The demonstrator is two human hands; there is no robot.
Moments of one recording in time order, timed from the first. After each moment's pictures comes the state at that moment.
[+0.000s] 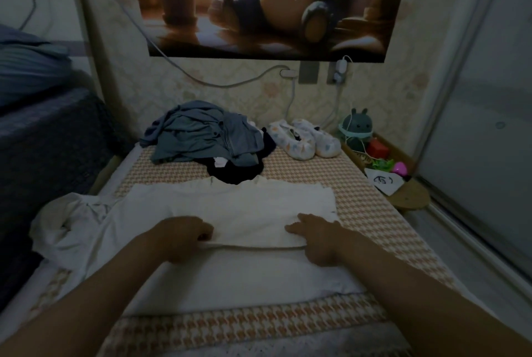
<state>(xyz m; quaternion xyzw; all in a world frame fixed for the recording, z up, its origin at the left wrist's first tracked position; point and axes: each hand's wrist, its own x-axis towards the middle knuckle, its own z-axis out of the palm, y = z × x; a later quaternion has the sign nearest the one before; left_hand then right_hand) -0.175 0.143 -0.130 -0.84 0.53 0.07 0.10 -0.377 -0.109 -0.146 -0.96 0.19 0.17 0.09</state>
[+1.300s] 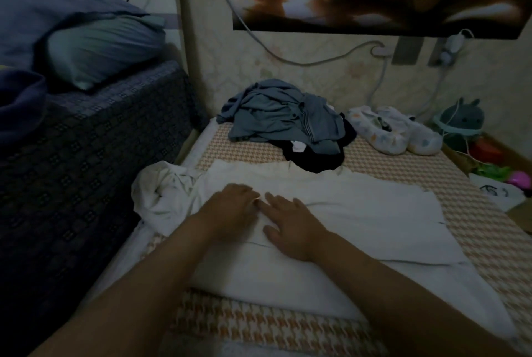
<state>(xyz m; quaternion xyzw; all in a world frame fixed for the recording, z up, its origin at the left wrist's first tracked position) -0.110 0.201 -0.161 -0.89 0.44 0.04 -0.11 -0.214 0.027 -0.201 -0.99 -0.05 -0.04 0.09</state>
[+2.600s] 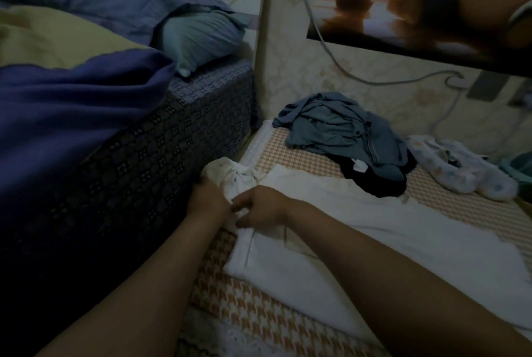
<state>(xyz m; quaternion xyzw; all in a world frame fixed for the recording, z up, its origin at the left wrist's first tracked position) -0.046 0.321 -0.164 -0.97 0.00 0.01 -0.23 -0.084 0.184 -0.140 -0.96 -0.09 0.14 0.22</state>
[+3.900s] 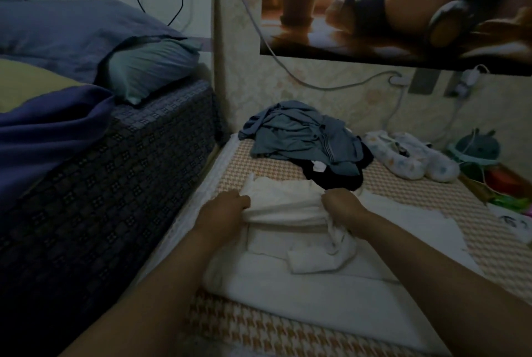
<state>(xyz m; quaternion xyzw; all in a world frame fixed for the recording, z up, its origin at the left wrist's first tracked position) -0.095 0.256 -0.150 -0.92 0.37 -0.08 -0.12 -0.190 0.005 -0.115 -0.93 0.20 0.10 0.30</state>
